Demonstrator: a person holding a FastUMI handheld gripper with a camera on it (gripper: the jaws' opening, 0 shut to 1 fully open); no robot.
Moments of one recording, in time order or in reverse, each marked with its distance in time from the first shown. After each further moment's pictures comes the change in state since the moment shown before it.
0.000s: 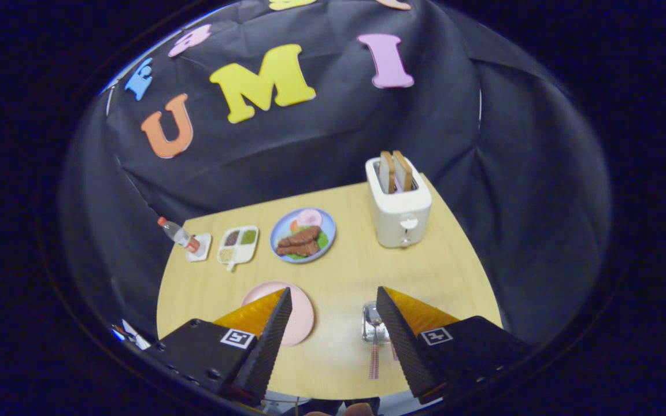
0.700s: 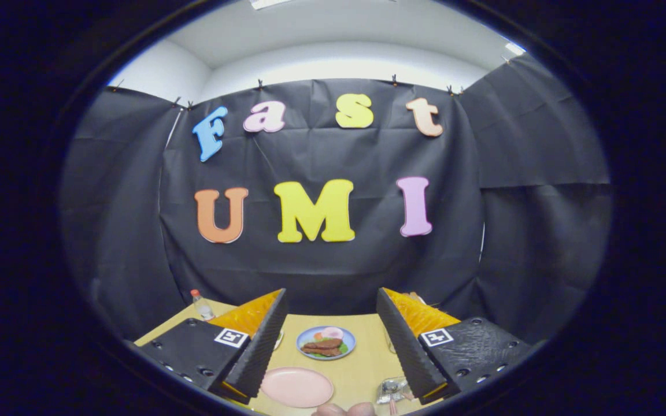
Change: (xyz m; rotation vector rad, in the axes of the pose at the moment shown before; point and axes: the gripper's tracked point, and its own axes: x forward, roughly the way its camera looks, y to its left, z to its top) arm -0.113 0.100 0.079 -0.158 -0.675 -0.001
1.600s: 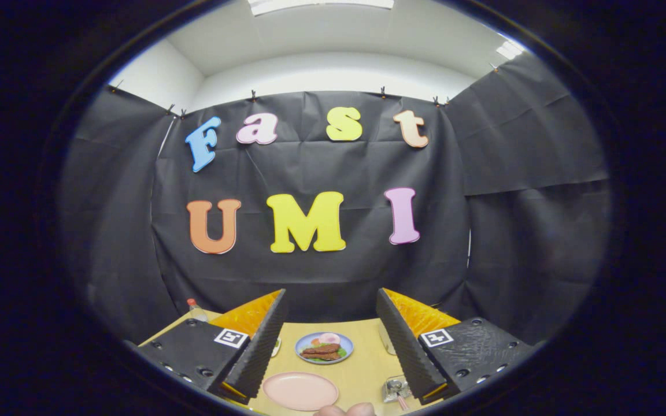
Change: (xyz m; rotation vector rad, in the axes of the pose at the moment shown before) arm -0.017 0.002 -0.009 0.047 -0.035 -0.053
